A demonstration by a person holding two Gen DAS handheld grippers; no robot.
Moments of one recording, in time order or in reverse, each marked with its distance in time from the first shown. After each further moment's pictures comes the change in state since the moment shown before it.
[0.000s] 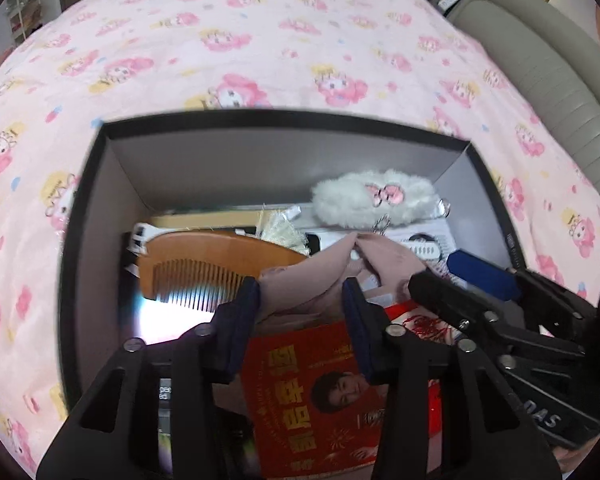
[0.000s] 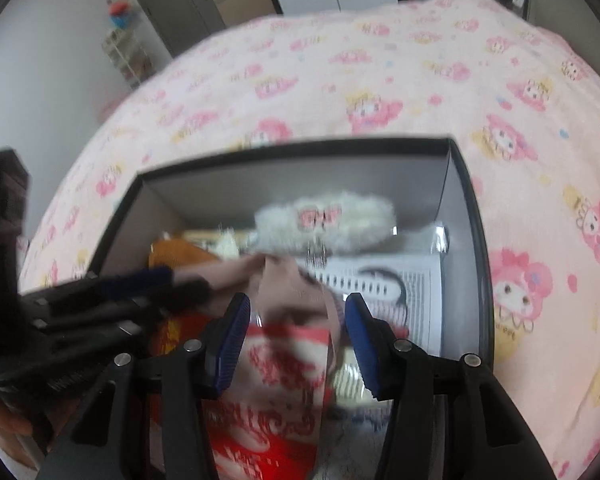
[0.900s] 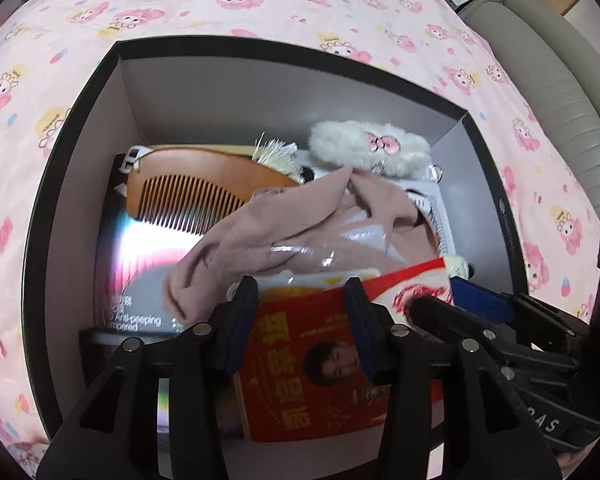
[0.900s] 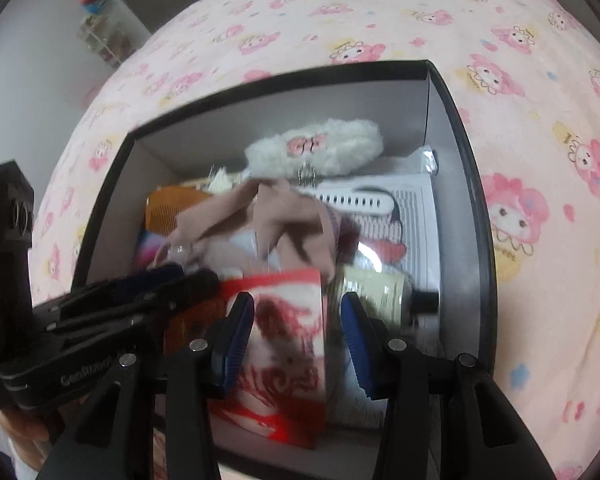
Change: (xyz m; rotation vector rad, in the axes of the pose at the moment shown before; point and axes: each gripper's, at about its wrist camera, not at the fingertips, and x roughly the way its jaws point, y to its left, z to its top) left arm -0.005 0.006 -0.035 -0.092 0.068 -0.066; right arm -0.012 -0.001 -0.026 0.069 0.189 -0.022
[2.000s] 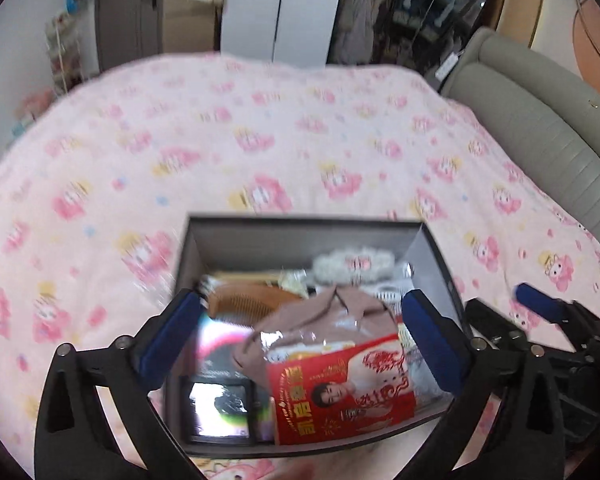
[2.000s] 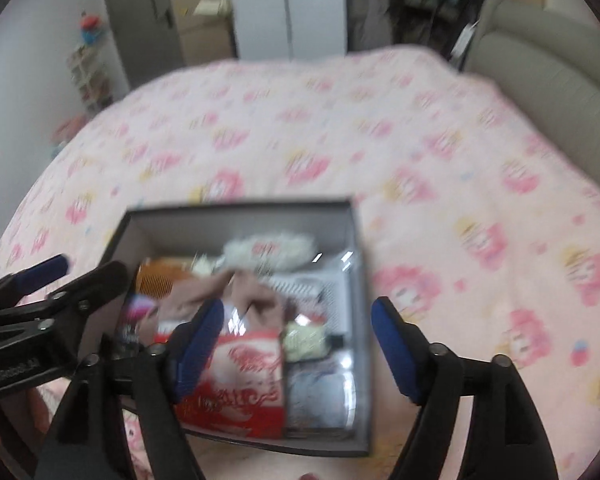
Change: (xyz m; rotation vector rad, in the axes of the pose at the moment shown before) left arm -0.133 -0.035 0.000 0.103 -0.416 0.144; right arm -0.115 0.016 -0.008 -0.026 -0.374 -0.263
